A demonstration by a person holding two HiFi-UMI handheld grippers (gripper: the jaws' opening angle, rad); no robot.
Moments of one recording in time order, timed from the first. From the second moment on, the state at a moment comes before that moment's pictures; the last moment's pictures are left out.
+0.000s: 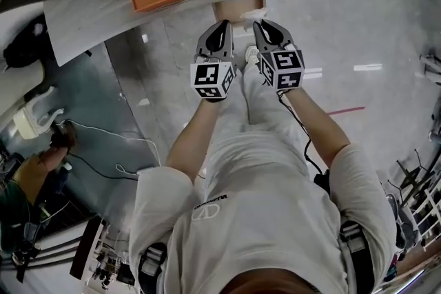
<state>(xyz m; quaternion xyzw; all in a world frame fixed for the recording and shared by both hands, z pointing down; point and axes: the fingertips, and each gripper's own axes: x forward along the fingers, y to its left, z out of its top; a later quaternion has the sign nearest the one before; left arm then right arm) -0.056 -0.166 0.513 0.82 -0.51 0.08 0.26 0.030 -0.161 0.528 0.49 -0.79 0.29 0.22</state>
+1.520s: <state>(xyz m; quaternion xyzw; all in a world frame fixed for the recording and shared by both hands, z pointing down) -0.089 -0.165 0.239 0.83 -0.54 -0.03 0.09 0.073 -0.174 0.235 0.53 -0.83 0.13 0.08</state>
